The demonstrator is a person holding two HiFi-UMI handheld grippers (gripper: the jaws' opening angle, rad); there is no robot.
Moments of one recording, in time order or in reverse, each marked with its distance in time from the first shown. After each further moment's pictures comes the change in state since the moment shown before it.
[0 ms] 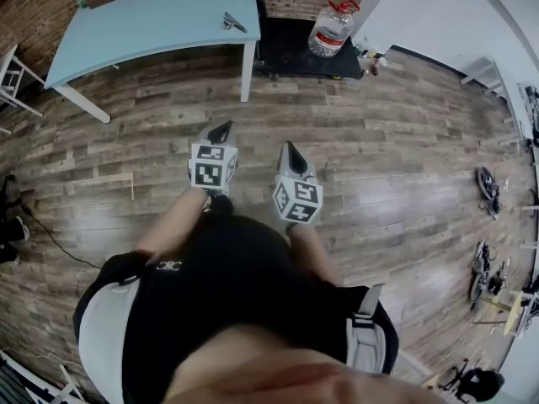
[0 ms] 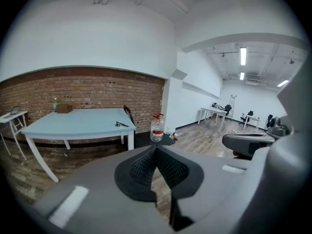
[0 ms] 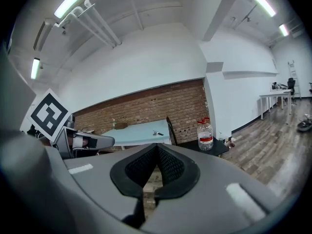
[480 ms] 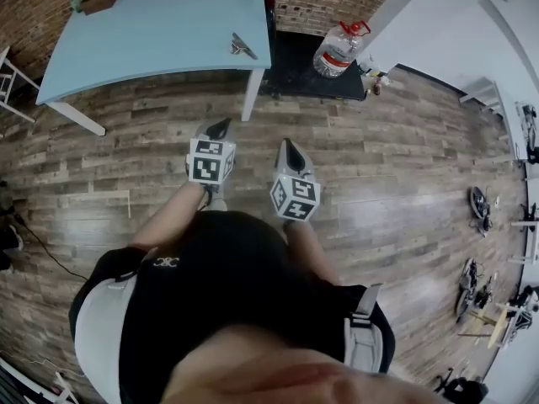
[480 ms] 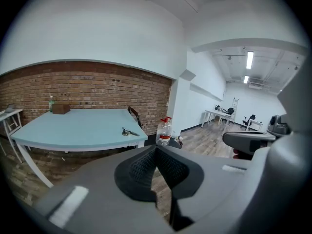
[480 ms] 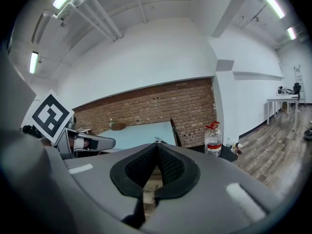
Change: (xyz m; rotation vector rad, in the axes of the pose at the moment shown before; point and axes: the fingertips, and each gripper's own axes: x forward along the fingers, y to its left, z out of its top) left arm 0.105 0.108 0.069 -0.028 0.004 -0.010; right arm 0.156 0.024 0.056 -0.040 0.006 0.003
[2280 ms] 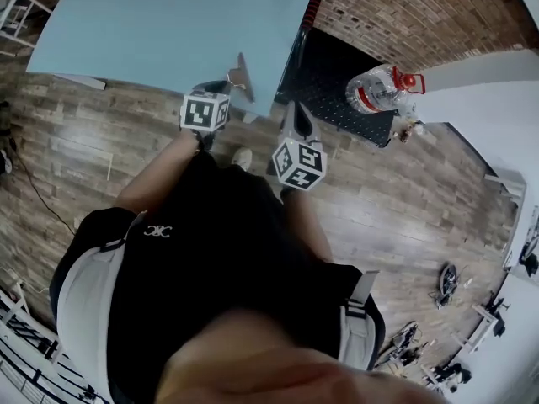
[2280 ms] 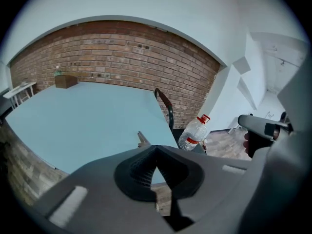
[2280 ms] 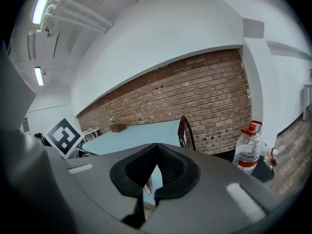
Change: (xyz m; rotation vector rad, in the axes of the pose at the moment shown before) left arm 0.313 0.162 0.078 -0.301 0.244 0.217; right arm 0.383 -0.096 0.102 0.003 0.111 0.252
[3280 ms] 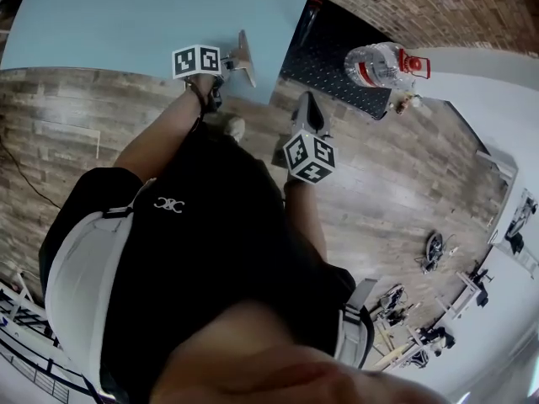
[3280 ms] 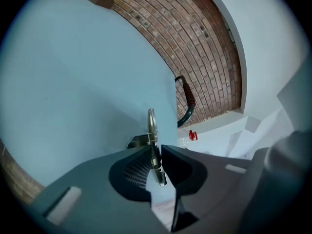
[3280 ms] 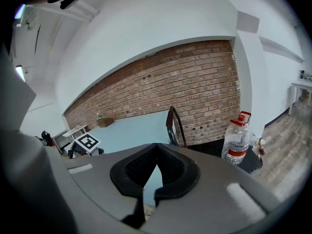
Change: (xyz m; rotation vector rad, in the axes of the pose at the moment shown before) left arm 0.113 0.031 -0.032 -0.621 0.229 -0.297; right arm 0.026 -0.027 -0.019 0.070 0.115 -0.131
